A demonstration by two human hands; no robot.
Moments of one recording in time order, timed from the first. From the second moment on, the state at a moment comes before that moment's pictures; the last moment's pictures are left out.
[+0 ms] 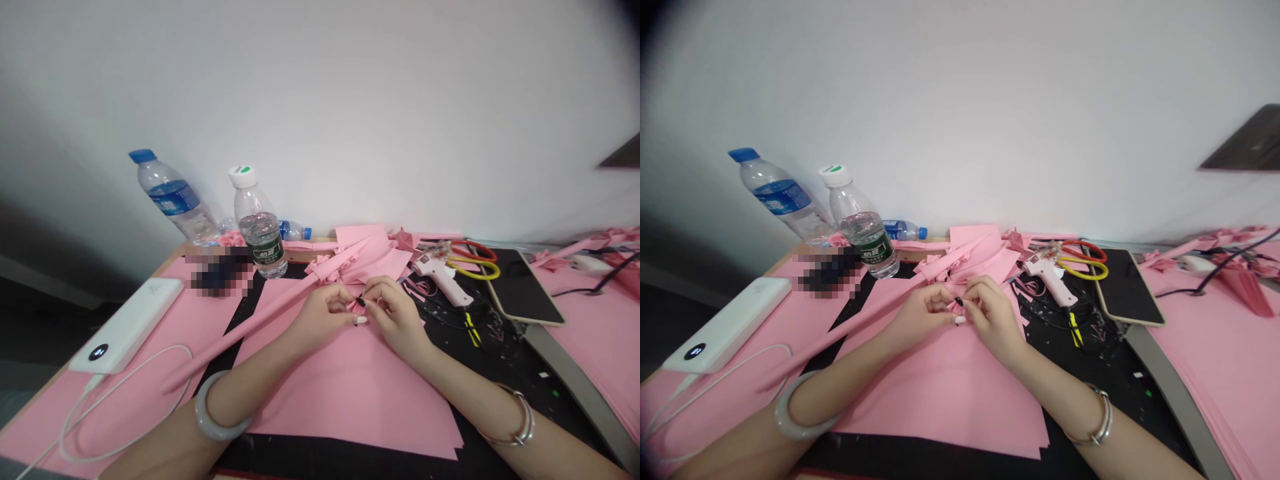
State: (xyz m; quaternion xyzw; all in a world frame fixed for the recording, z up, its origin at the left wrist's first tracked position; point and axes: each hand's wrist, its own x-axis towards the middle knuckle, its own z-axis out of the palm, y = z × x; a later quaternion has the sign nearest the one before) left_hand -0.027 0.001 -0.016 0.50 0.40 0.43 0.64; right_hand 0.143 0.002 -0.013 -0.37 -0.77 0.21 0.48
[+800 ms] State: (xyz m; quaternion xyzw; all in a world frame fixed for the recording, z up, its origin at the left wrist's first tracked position) left_hand -0.032 0.002 -0.018 0.59 0.43 0.39 0.56; right_hand 0.148 0.015 -0.013 -0.39 -0.69 0.43 0.43
